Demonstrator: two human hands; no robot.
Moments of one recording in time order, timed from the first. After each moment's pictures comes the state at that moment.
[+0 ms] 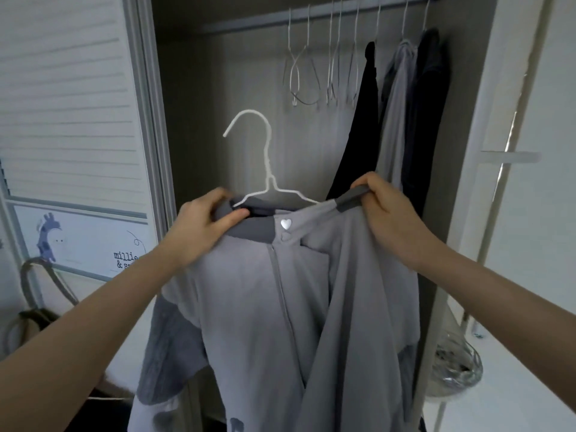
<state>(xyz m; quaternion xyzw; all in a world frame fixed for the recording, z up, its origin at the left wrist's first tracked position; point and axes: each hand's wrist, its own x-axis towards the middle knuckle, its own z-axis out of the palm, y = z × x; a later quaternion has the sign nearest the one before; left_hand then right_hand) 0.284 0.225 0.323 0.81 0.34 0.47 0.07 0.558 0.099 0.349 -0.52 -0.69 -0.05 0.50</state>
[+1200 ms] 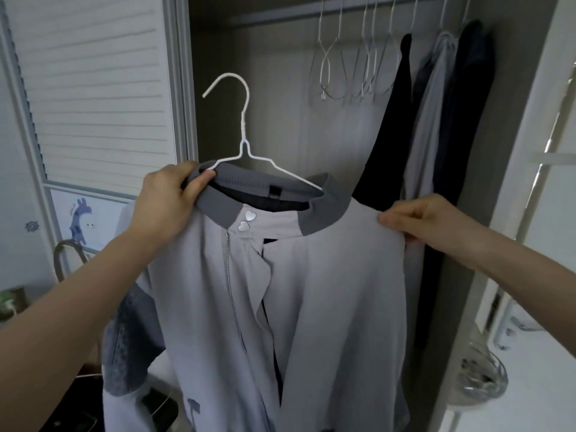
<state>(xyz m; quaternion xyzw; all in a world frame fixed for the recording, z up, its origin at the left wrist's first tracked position) 0.218 0.236 0.338 0.73 0.38 0.56 -0.12 0.582 0.099 0.348 -0.53 -0.68 0.22 0.45</state>
